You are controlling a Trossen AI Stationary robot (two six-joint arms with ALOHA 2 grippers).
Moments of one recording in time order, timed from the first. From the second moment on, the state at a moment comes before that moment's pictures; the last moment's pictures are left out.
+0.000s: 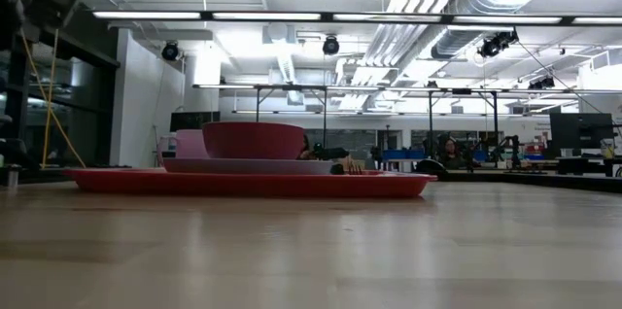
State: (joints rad) left arm -0.11 0.01 0.10 0.04 0.86 -0.39; right arm 0.15 1.03 1.36 -1.21 0.61 0.77
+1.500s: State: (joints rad) left arm -0.11 0.01 0.10 -0.27 0.20 -0.13; right arm 0.55 0.39 0.25 -0.38 1.06 0.98
